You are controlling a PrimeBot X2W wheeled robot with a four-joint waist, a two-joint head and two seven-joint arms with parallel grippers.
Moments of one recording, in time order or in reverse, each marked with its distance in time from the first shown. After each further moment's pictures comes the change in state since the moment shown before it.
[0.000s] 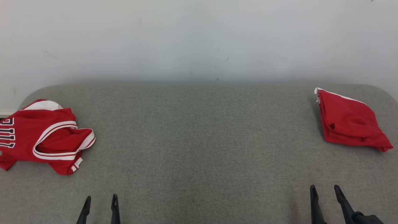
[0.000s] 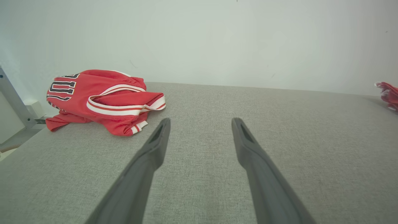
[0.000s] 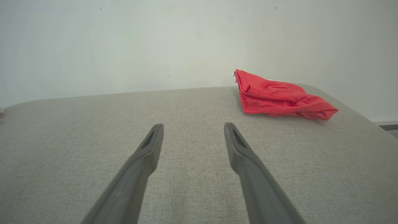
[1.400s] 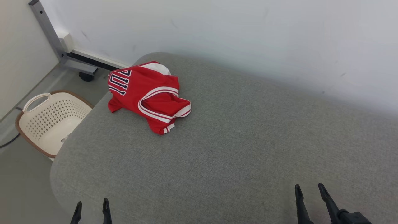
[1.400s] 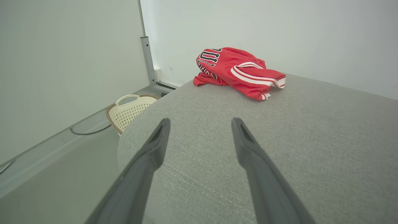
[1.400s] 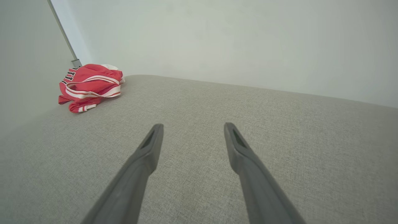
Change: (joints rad) left arm 0.005 0.000 0.034 0.025 -0.009 0.034 0.000; right arm -0.020 0.000 0.075 0.020 0.008 0.000 0.000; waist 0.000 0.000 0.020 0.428
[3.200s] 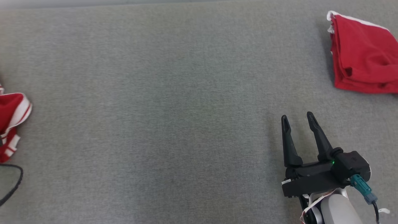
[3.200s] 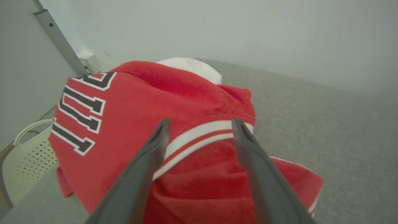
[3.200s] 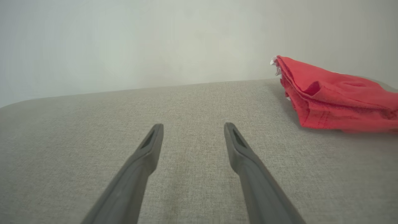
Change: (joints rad) left arm -0.856 0.364 0.249 0.666 -0.167 -0.048 0.168; right arm -0.309 0.000 0.074 -0.048 0.020 0.000 0.000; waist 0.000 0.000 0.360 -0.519
